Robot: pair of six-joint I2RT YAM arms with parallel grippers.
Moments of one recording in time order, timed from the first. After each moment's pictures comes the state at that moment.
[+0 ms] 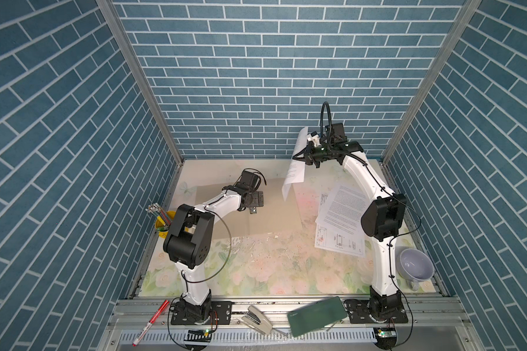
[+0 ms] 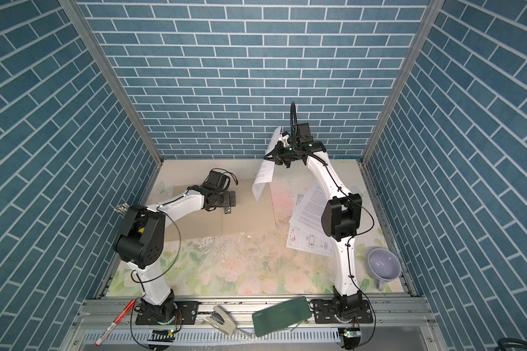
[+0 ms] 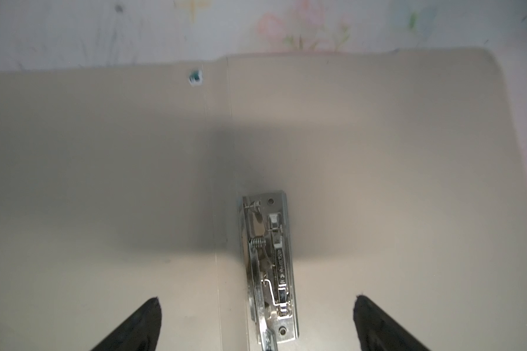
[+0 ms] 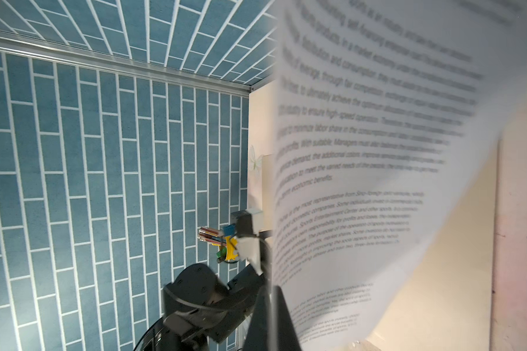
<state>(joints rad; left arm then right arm) -0.38 1.88 1.26 -0.43 -0.12 -0.39 0.35 2.22 2.29 -0.77 -0.83 0.76</state>
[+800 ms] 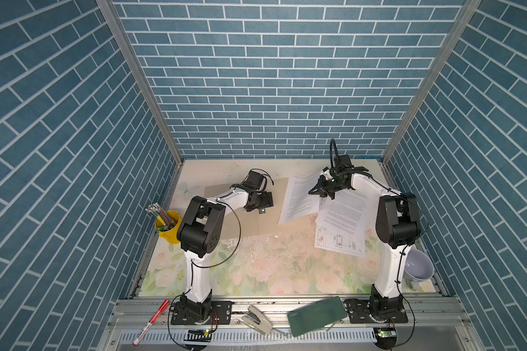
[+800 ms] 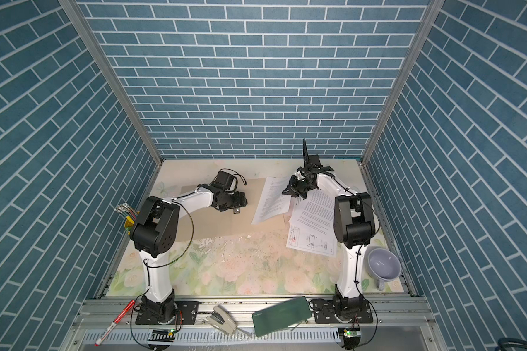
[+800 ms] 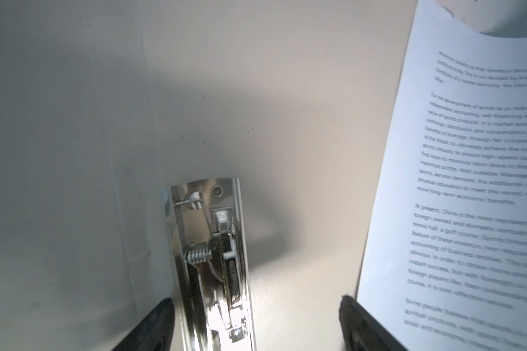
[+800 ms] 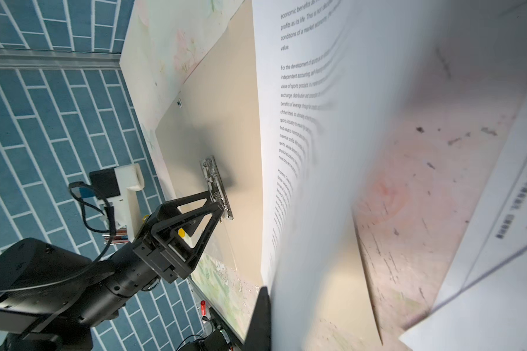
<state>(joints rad) -0.42 2.01 1.36 -0.38 0.17 -0.54 0.25 2.05 1.62 -0.72 -0.73 0.56</state>
